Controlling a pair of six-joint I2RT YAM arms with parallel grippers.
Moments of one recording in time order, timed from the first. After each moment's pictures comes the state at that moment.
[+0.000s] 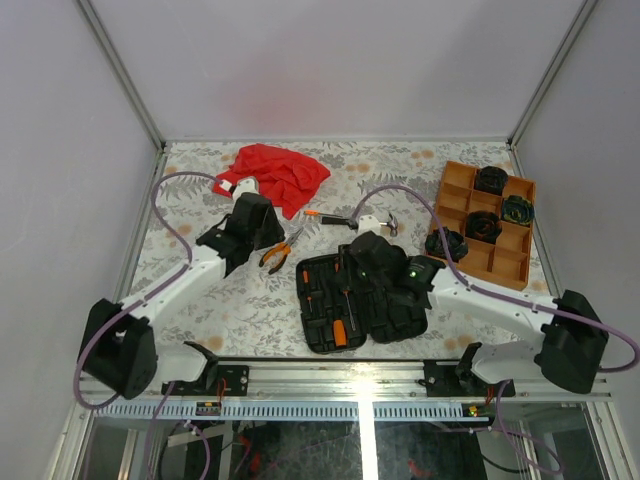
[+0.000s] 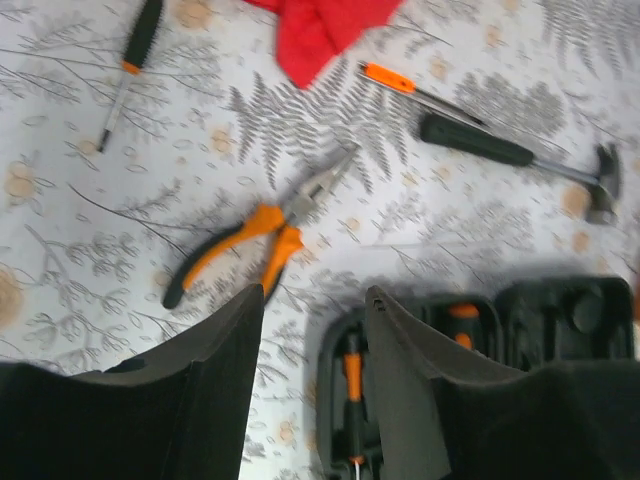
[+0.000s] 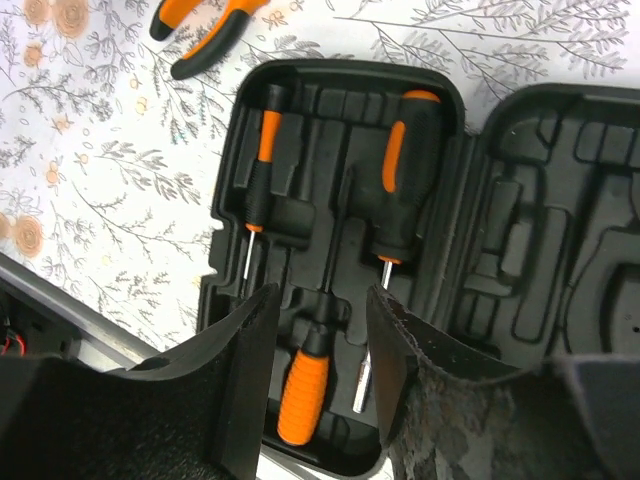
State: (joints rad) left arm -0.49 1.24 0.84 -0.28 -0.20 -0.67; right arm 0.97 1.33 0.91 -0.34 0.20 0.63
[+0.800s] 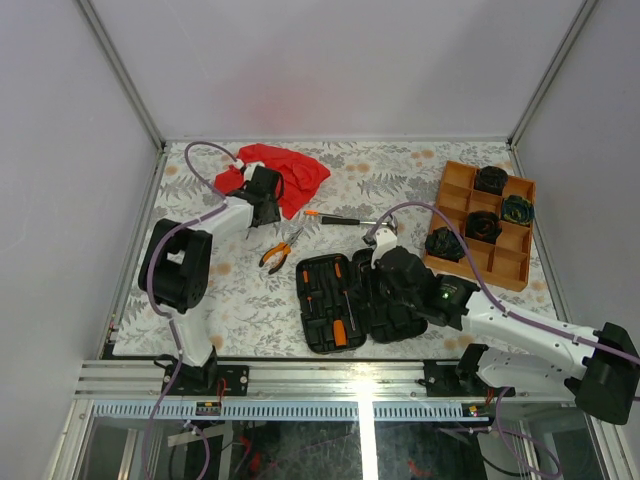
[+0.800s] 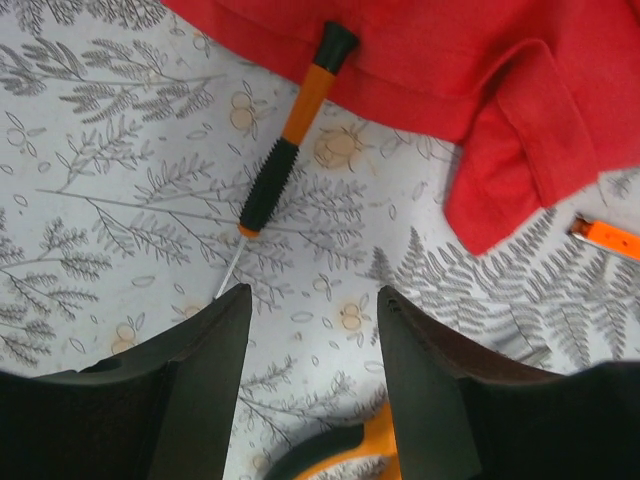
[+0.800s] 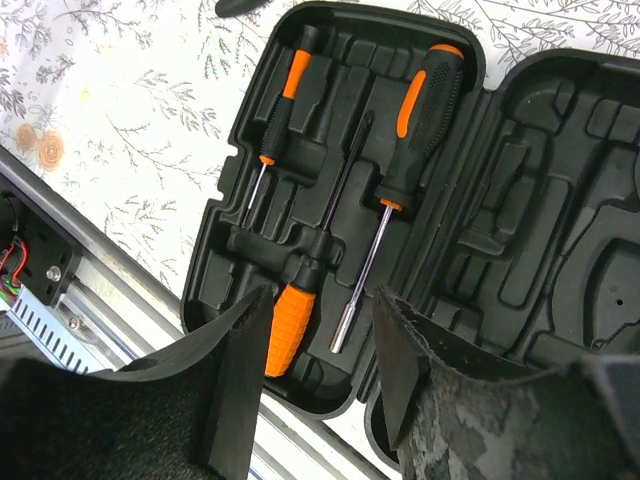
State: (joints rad) left arm -0.31 1.84 1.22 -0.33 -0.34 -0.48; right arm 0.96 1.04 0.69 -0.30 0.08 0.51
